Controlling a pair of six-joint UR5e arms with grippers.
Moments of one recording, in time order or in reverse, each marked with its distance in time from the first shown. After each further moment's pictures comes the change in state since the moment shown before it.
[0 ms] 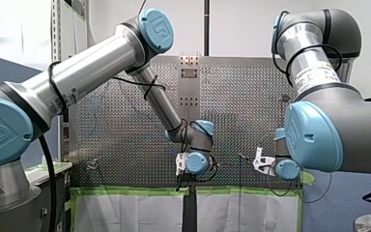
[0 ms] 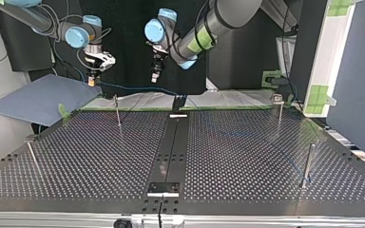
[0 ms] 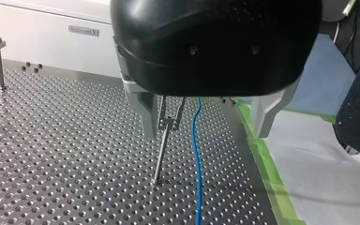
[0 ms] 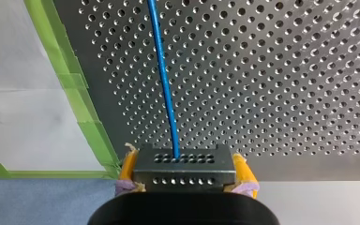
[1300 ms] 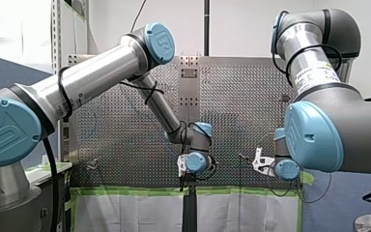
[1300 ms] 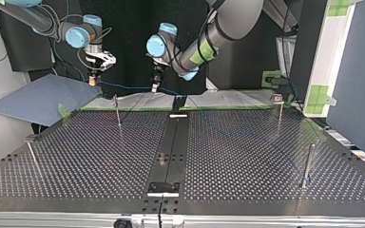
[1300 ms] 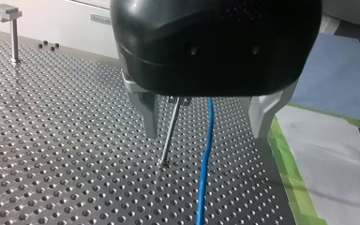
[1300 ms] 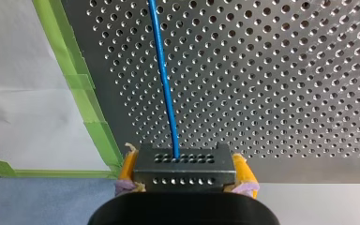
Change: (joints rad) left arm 0.064 -0.063 0.115 -0.042 0.091 -0.080; right arm 0.004 0.000 0.000 0.014 0.000 -0.003
